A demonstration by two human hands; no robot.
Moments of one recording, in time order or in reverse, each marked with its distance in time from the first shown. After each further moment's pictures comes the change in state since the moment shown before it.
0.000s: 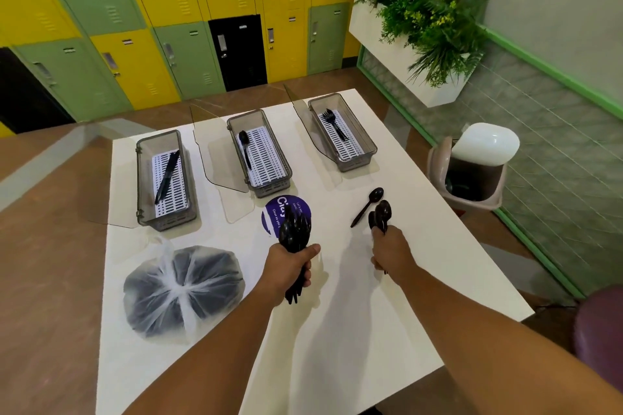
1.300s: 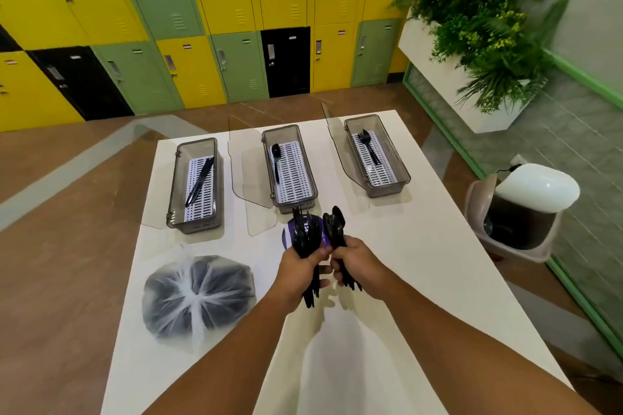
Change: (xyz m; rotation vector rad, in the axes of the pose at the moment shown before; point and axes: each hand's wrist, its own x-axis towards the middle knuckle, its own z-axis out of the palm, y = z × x) left_hand 0.016 0.030 0.009 -0.187 0.057 0.067; right_hand -0.022 -0.083 0.046 0.175 -0.657 -0.081
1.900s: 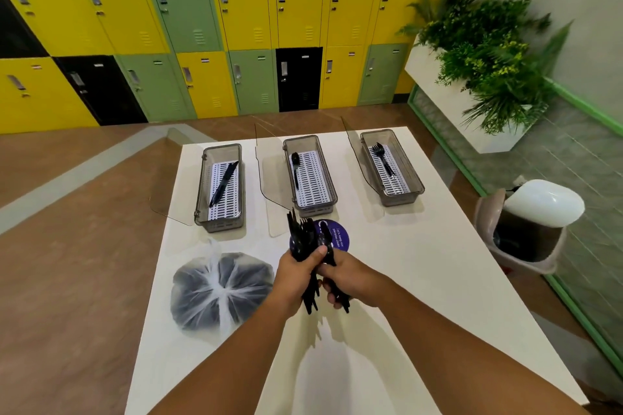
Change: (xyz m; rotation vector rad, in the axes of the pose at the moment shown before) left_hand -0.024 0.003 -0.045 -0.042 0.097 0.104; right_hand -0.029 -0.013 0.061 -0.284 -0.192 0.006
